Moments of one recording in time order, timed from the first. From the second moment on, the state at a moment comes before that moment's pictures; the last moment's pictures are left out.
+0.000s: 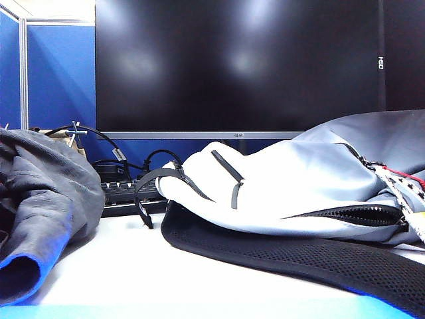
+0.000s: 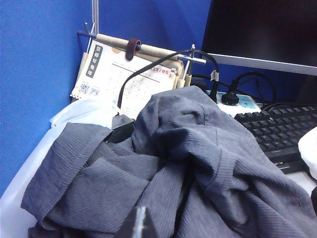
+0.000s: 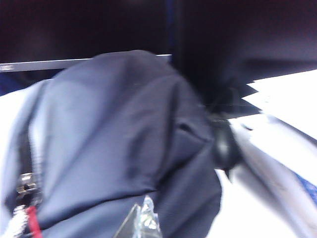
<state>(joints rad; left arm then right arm) 0.08 0.01 0.01 -0.03 0.04 -0.08 -0.03 0.00 0.01 0.01 0.03 0.06</state>
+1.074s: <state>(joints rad) 0.08 0.01 0.09 0.47 0.33 -0.65 0.03 0.24 0.30 0.50 -0.21 0.55</state>
